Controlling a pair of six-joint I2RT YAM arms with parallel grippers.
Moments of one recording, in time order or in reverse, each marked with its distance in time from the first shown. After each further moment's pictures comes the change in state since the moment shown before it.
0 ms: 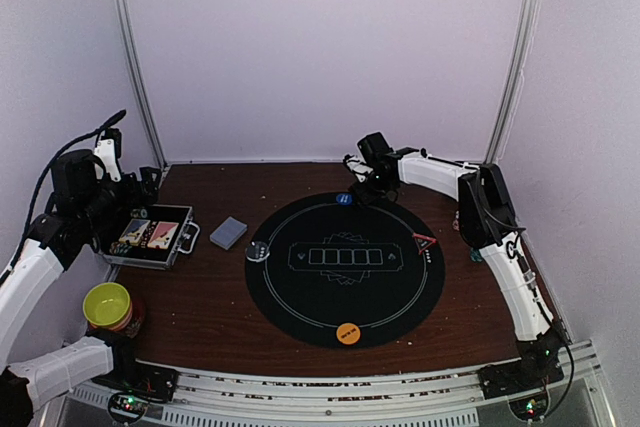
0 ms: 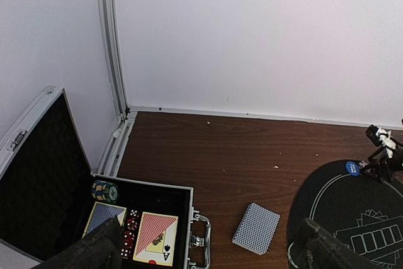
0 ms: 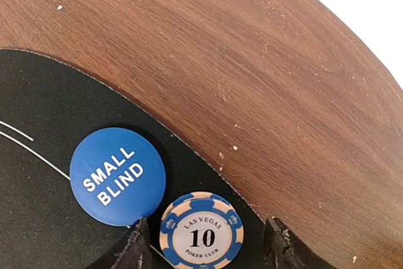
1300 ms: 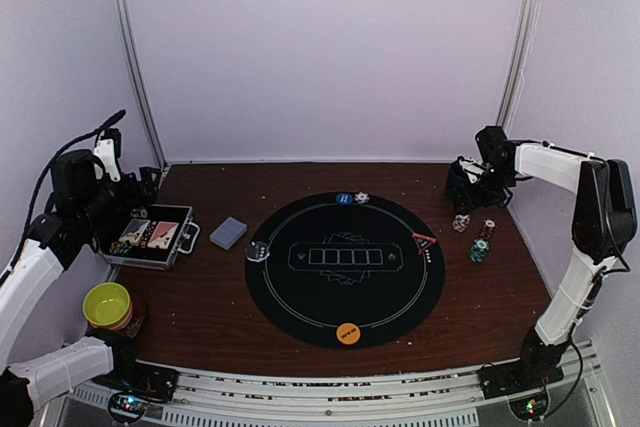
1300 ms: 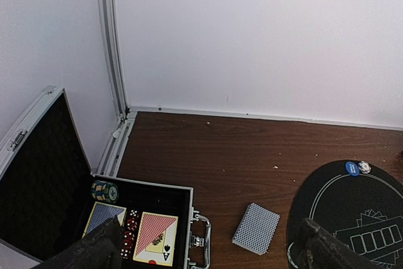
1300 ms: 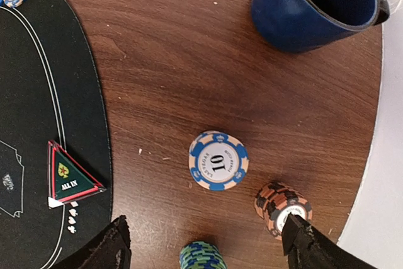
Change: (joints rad) left arm 0.006 -0.001 0.000 0.000 0.010 0.000; right arm -0.407 -0.804 -0.866 -0.124 -0.076 -0.023
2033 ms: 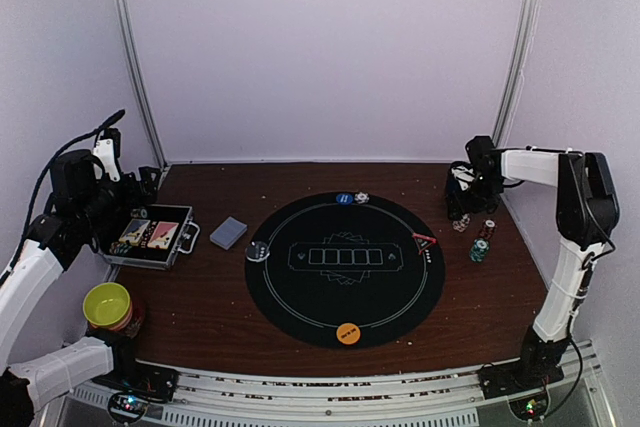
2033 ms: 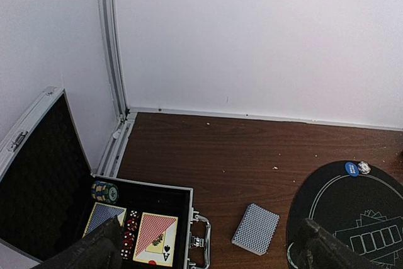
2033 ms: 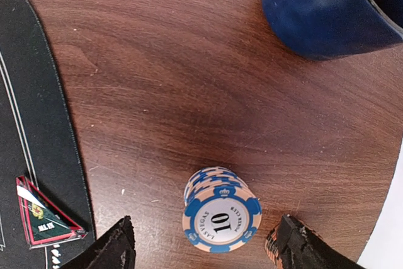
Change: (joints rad) left arm 0.001 -0.004 0.000 0.000 -0.001 0.000; right arm -0.004 0.144 0.024 0.088 0.018 0.028
